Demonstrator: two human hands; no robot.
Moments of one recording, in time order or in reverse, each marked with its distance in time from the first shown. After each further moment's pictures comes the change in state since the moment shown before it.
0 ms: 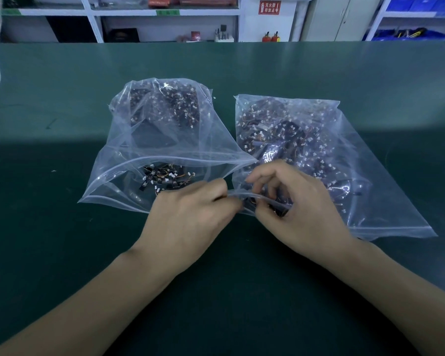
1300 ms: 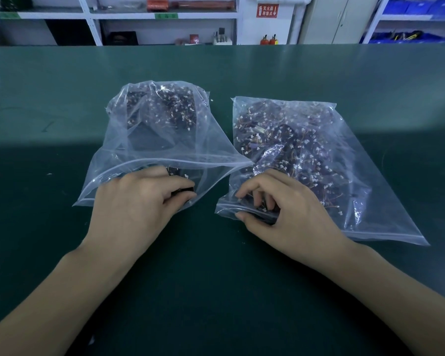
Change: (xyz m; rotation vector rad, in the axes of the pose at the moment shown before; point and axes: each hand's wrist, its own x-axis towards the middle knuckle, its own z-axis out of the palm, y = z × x) left_hand -0.013 -0.047 -0.014 -0.025 0.000 -0.294; right_hand -0.002 0.000 0.001 -0.141 -0.101 0.021
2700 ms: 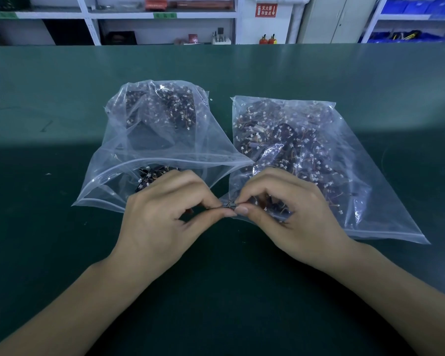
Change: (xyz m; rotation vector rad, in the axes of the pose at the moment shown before) left_hand -0.005 0.035 0.005 -0.484 0.075 0.138; right_hand 0.001 -0.001 0.000 0.267 0.090 -0.208
